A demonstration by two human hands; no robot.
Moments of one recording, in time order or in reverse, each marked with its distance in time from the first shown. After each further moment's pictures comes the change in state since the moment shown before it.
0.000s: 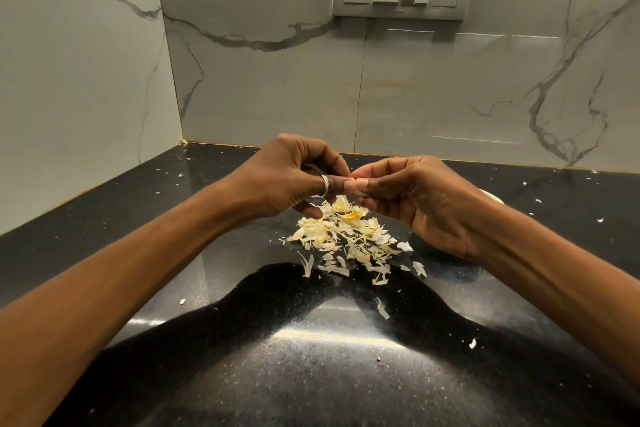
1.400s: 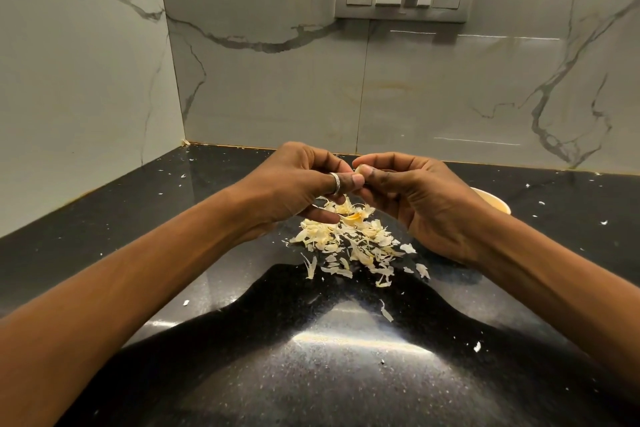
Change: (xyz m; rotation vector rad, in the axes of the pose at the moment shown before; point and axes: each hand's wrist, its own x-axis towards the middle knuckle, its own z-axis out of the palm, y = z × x) left_hand 0.000 0.004 0.014 -0.203 0.059 -0.136; right_hand 0.001 0.007 0.000 0.157 -0.029 -0.109
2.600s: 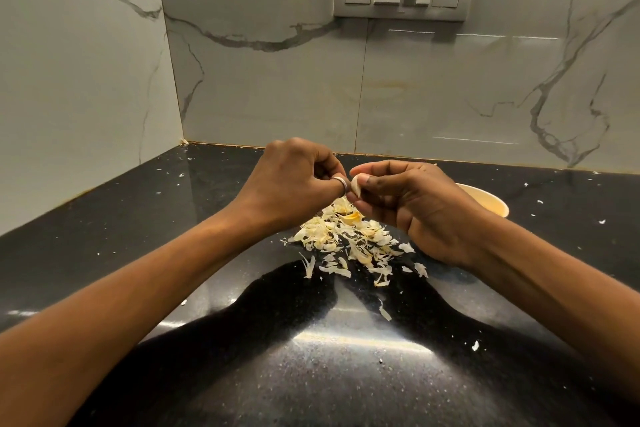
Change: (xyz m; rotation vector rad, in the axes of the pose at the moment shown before) left_hand 0.002 -0.011 0.003 0.668 0.293 0.427; right_hand 0.000 0.007 0.002 -0.053 0.079 0.069
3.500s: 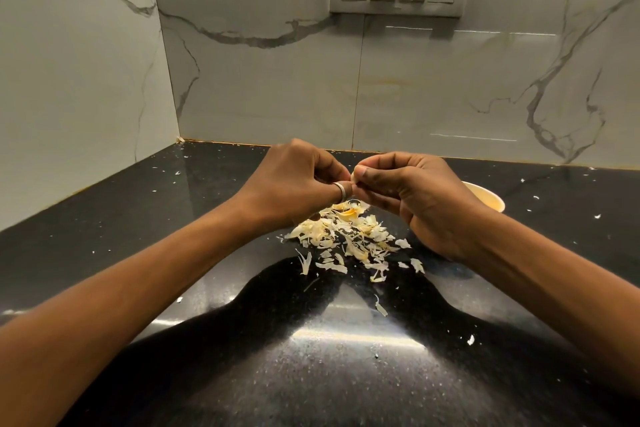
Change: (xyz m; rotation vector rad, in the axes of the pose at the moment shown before) left_hand 0.001 0.004 0.001 -0.144 -0.145 -0.081; right_hand 0.000 -0.002 -0.003 -0.050 0.072 -0.077
